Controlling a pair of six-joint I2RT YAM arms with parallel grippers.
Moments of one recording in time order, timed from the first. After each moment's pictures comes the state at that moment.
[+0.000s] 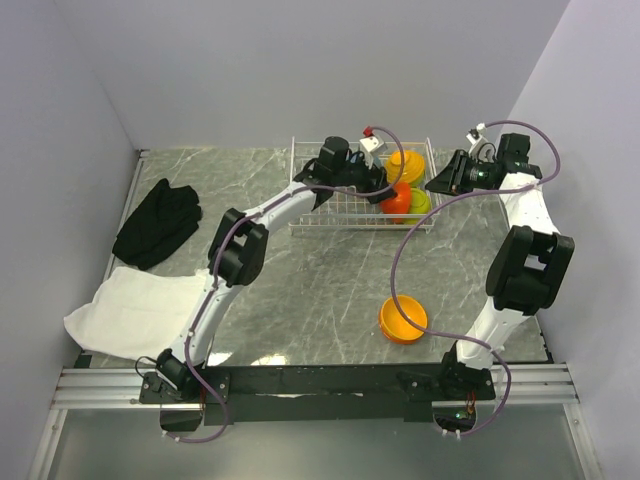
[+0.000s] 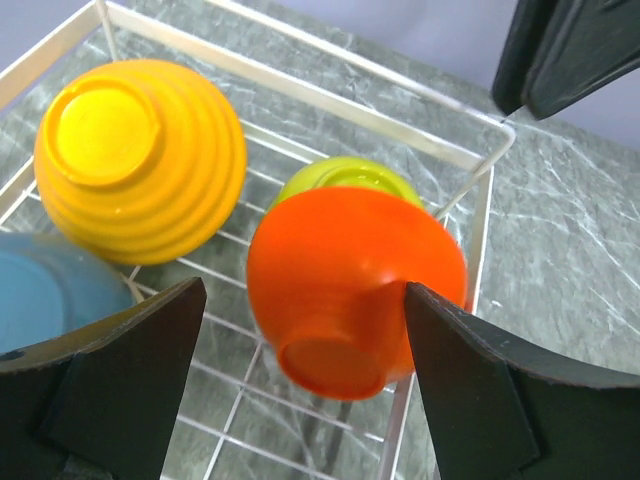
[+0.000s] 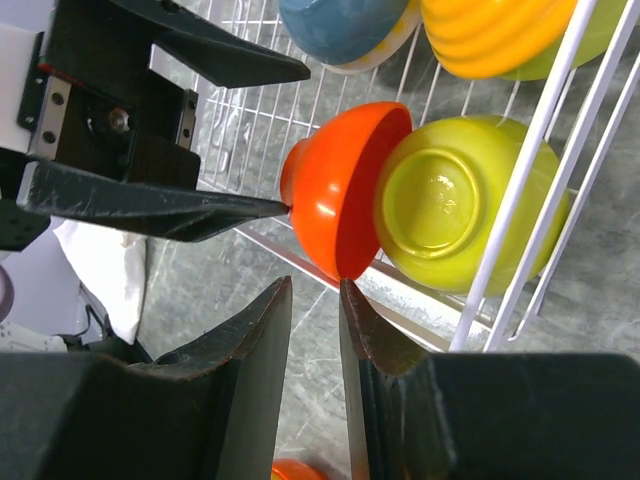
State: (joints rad) left arm -0.63 2.51 2.19 0.09 0.63 -0.05; right arm -0.27 1.82 1.55 -0.63 -0.92 0.07
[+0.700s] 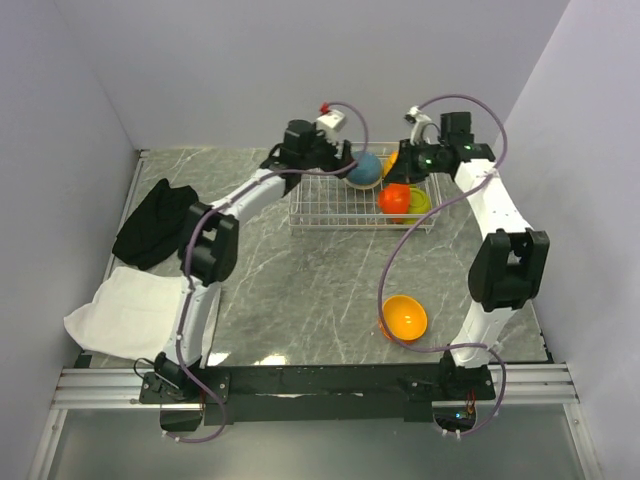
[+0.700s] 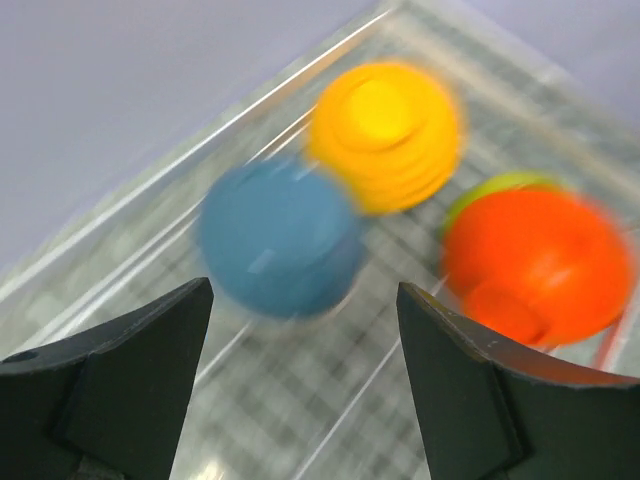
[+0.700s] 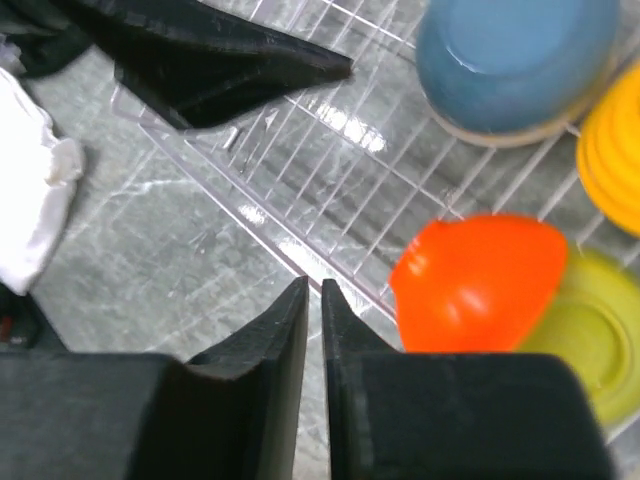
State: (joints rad) left arm -0.53 2.35 2.07 0.07 0.39 -0.04; right arm 0.01 1.82 1.68 -0.68 -0.75 -0.10
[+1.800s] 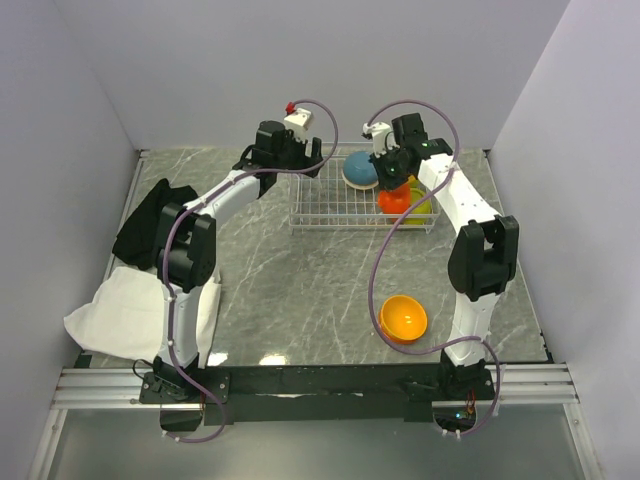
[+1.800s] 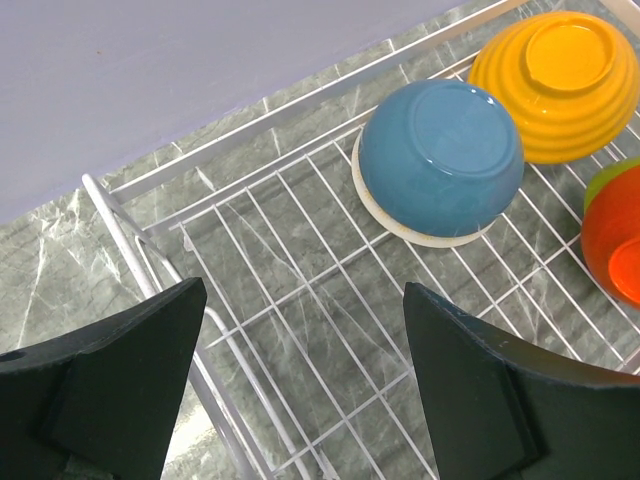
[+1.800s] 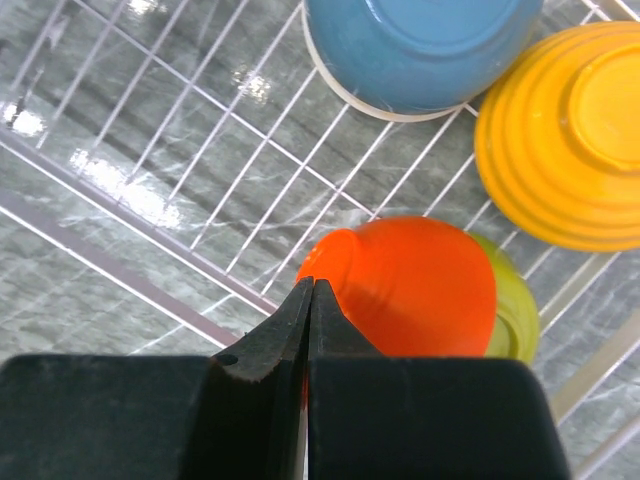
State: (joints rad) left arm -0.41 2.13 1.76 0.04 0.21 -0.04; right arm 0.24 1.95 1.82 -0.79 -0.20 -0.34
